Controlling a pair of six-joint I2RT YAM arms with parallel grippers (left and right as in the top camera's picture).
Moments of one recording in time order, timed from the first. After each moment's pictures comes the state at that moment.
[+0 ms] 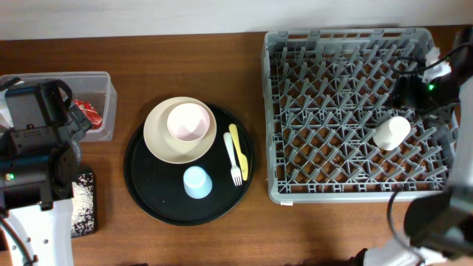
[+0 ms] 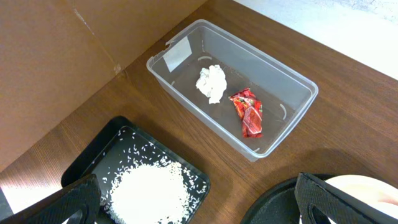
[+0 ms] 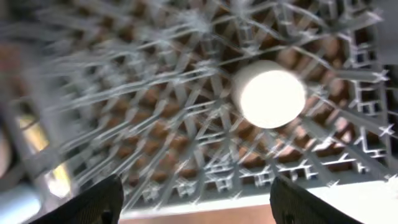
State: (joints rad) left arm 0.14 1.22 1.52 -1.10 -0.54 -0.36; right arm -0.34 1.76 1.93 -1.50 -0.22 -0.04
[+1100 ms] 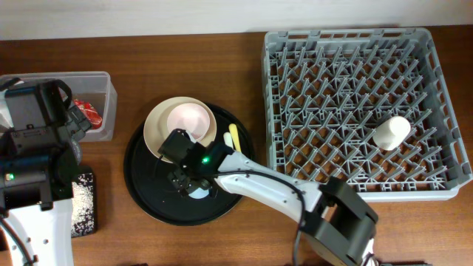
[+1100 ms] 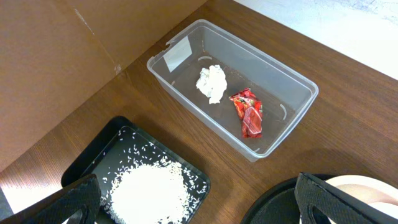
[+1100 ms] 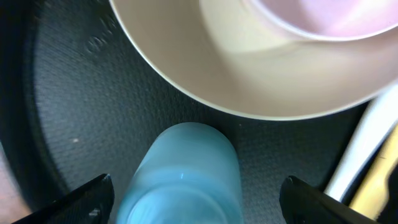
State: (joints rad) left arm 0.14 1.22 1.52 -1.10 -0.54 -0.36; right arm 0.98 2.00 1.56 -0.74 0.07 0.34
